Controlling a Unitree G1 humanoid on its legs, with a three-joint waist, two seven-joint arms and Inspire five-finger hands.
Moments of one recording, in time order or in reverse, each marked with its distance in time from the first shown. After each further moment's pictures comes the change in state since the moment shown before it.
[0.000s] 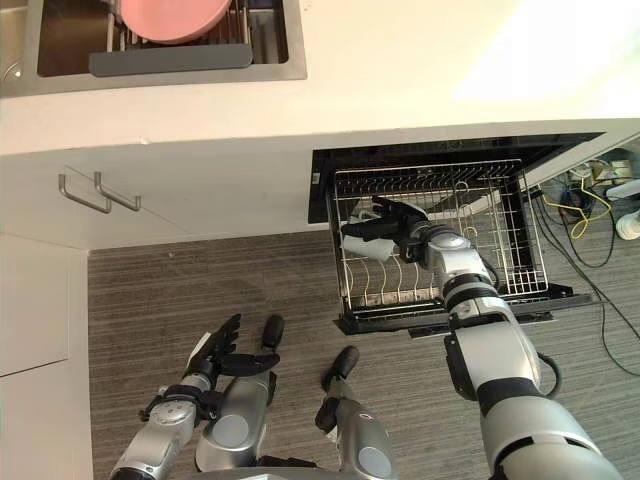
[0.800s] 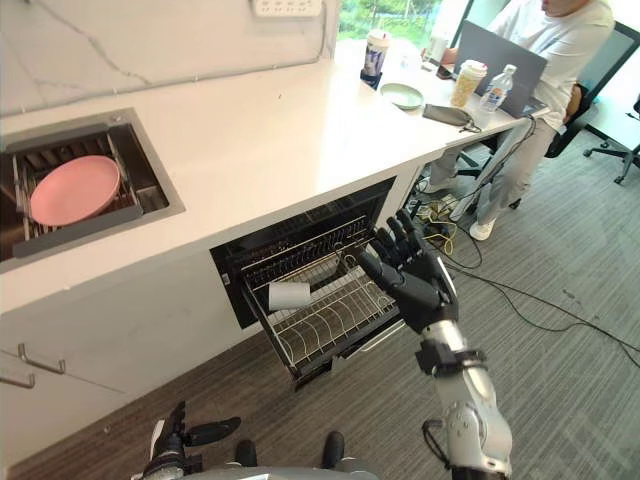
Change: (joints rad) left arm 0.062 -0.153 0.277 0.526 0.031 -0.147 0.226; right arm 1.104 0.363 -0.316 -1.182 0.446 -0.121 0.106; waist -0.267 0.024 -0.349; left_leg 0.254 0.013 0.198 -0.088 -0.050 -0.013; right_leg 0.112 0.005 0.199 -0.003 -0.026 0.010
